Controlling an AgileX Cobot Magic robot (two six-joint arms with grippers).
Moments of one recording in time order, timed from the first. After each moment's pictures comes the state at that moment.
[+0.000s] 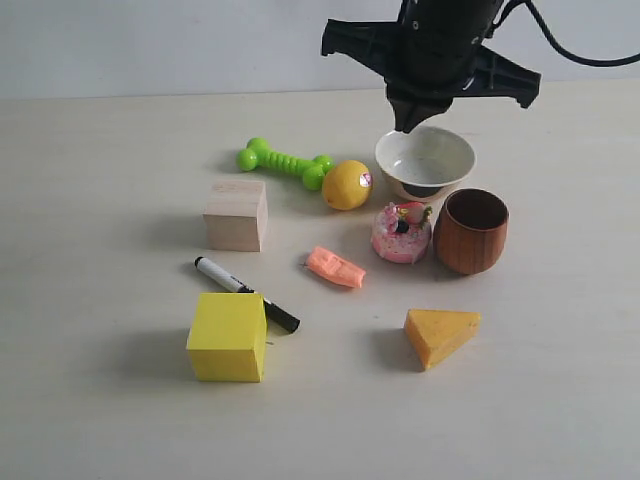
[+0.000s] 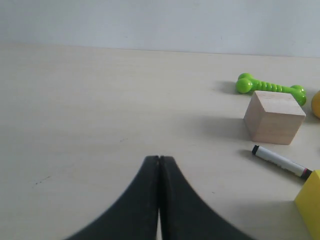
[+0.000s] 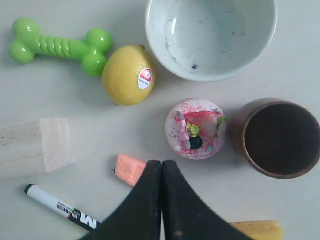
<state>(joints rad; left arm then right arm) -0.01 0.01 0.00 -0.24 0.37 0.18 0.57 1.80 -1.53 -0.15 1.04 0.91</state>
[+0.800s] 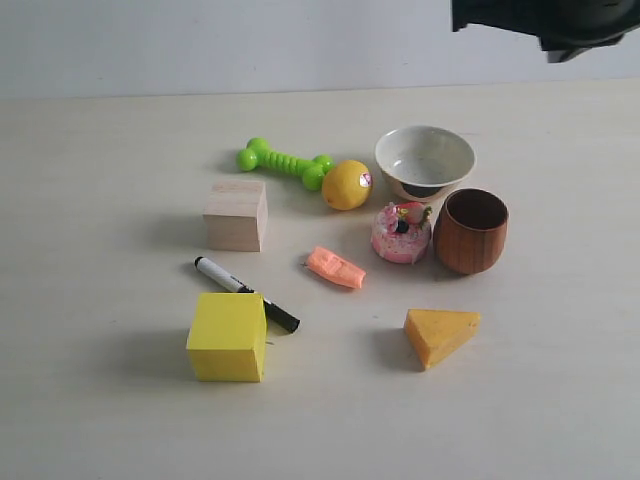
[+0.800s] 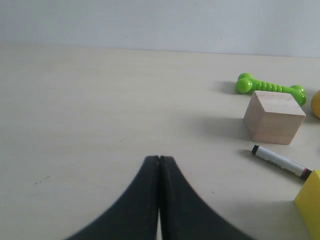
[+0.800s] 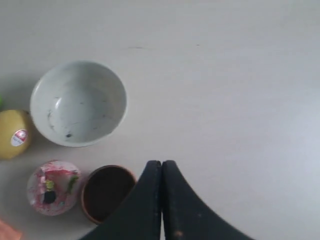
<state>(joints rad) -0.01 0.01 0.00 -0.24 0.37 0.18 0.57 1.52 -1.33 -0.61 1.09 0.86</state>
